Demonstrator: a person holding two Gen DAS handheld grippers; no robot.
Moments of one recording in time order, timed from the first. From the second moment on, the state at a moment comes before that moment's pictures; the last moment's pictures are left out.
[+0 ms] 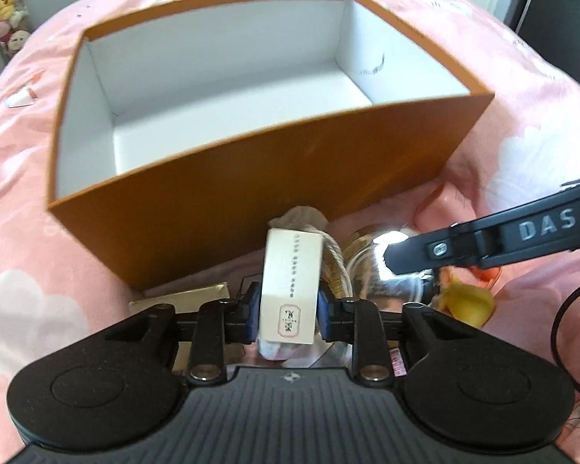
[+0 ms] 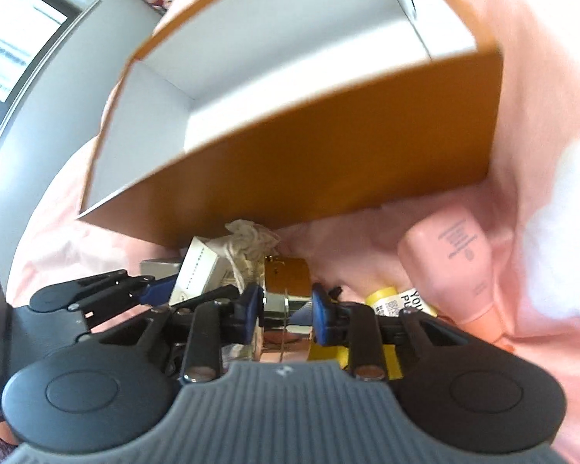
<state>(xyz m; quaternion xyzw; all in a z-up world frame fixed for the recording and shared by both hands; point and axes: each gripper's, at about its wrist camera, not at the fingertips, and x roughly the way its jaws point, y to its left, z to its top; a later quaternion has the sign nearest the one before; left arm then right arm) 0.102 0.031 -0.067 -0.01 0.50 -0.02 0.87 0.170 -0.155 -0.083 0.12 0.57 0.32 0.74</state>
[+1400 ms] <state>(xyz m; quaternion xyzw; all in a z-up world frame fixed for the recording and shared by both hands) 0.170 0.117 0.003 -0.15 0.42 0.01 0.89 0.229 -0.105 0.001 0.08 0.48 0.34 0.81</state>
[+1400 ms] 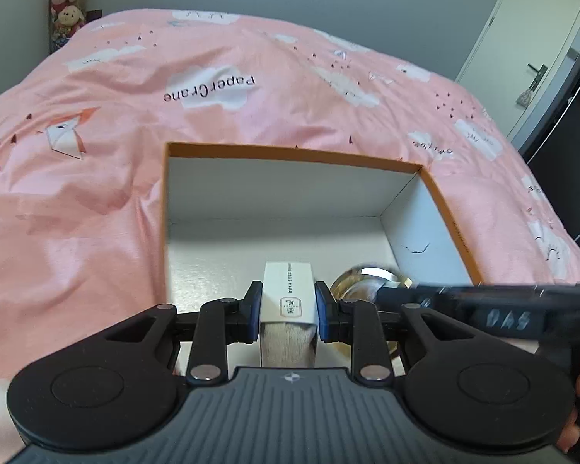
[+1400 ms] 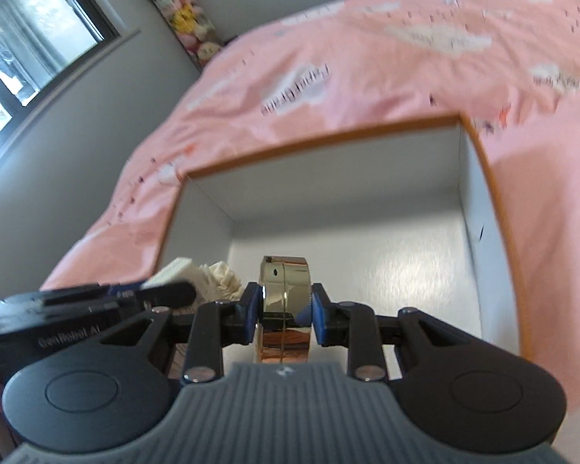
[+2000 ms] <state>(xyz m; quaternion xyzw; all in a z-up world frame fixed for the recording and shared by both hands) 0.189 0.097 -0.056 -0.16 0.47 0.06 0.87 0.242 -0.108 -0.043 0.06 0.51 0.32 0.80</state>
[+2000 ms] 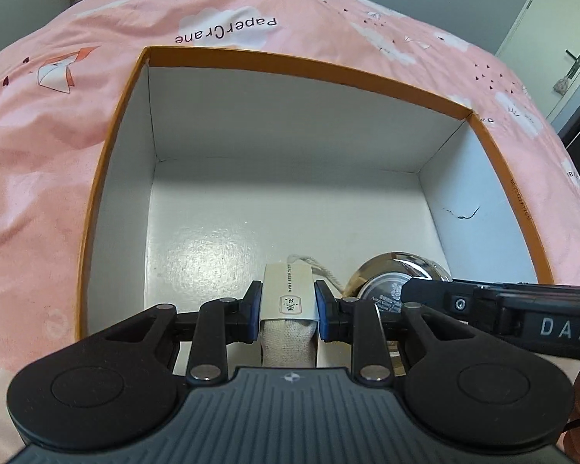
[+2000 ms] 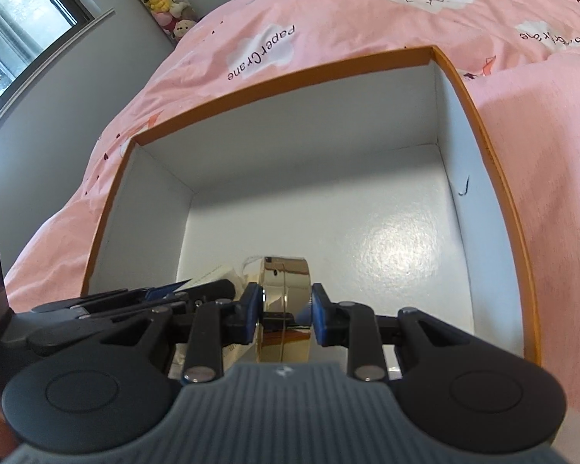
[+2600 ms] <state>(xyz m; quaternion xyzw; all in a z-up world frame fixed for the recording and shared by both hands) 0.188 0.069 -0.042 0.04 0.49 0.07 0.87 0.242 -0.094 -0.050 0.04 0.52 0.32 0.79</state>
